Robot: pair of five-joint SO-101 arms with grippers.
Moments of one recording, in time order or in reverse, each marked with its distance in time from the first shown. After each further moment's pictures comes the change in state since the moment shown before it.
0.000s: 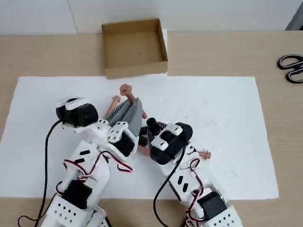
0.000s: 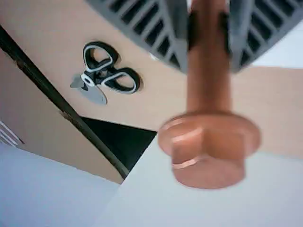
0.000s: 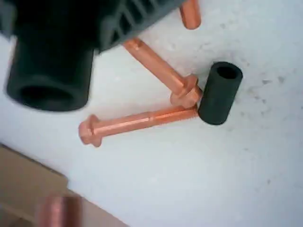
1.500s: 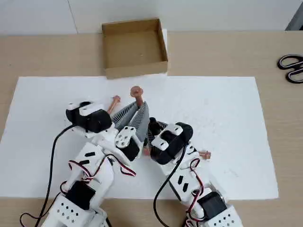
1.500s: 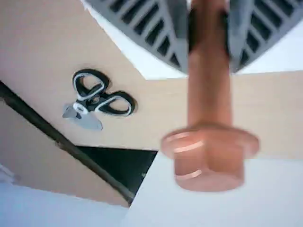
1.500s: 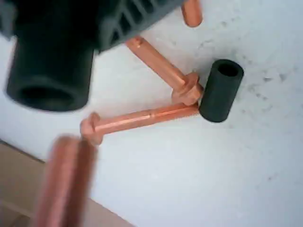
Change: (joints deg) left arm 3.3 0.0 2.2 -3.3 -7.1; right arm 0.1 0.1 0.0 -0.4 0.0
